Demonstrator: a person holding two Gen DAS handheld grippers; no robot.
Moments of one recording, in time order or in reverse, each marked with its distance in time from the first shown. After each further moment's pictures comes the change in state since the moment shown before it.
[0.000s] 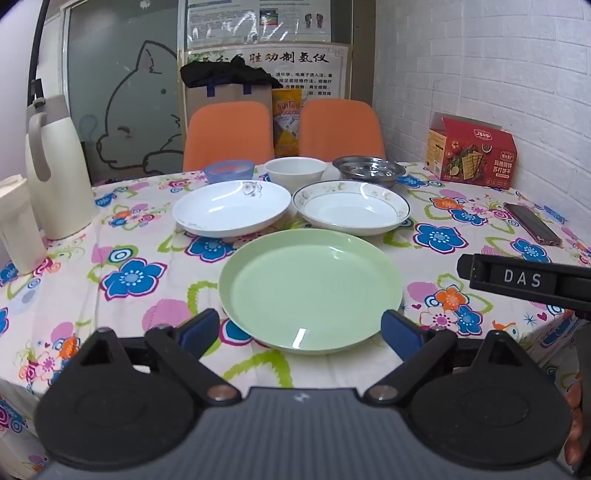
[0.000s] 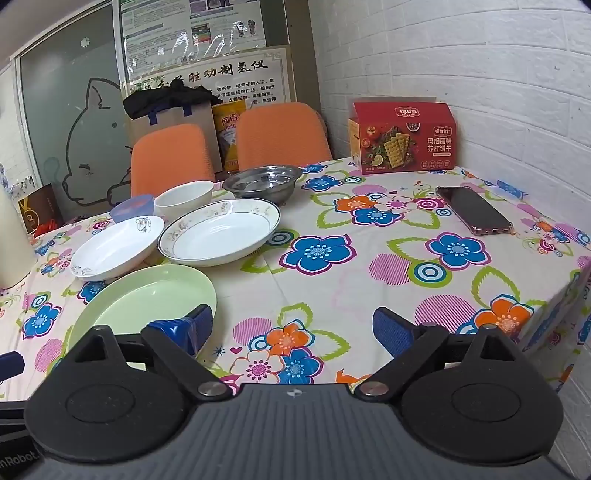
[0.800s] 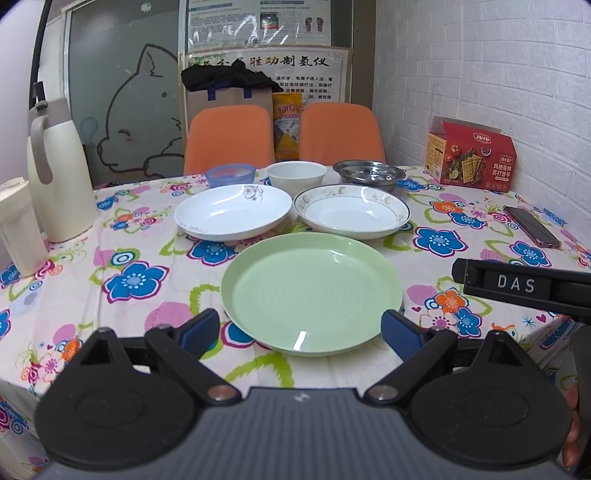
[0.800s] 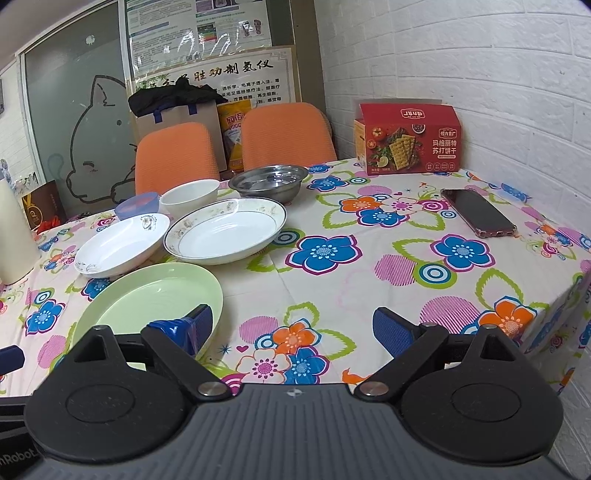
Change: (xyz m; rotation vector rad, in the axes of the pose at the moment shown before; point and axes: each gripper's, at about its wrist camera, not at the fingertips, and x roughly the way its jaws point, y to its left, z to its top) left arm -0.001 0.003 0.001 -0.003 -0.011 -0.003; right arm 0.000 0.002 -0.002 -0.020 -0.003 0.009
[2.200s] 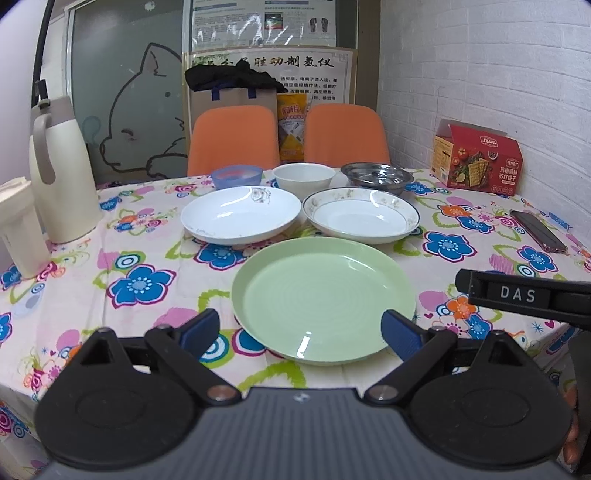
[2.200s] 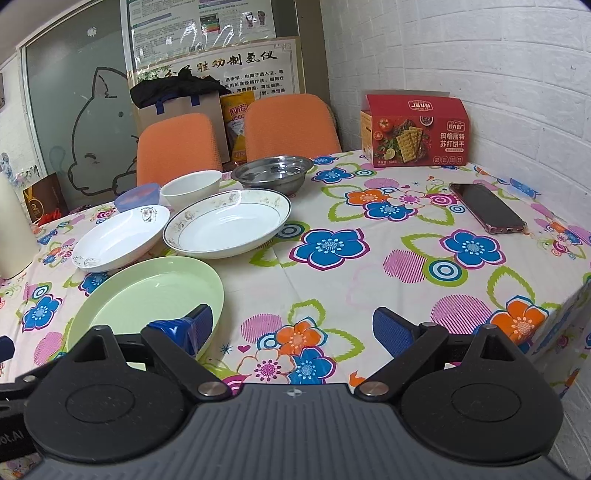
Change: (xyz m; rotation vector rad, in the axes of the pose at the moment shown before) left arm 0.009 0.014 0.006 -0.013 -0.001 0.010; right arm 0.018 0.003 0.001 -0.004 0.040 0.003
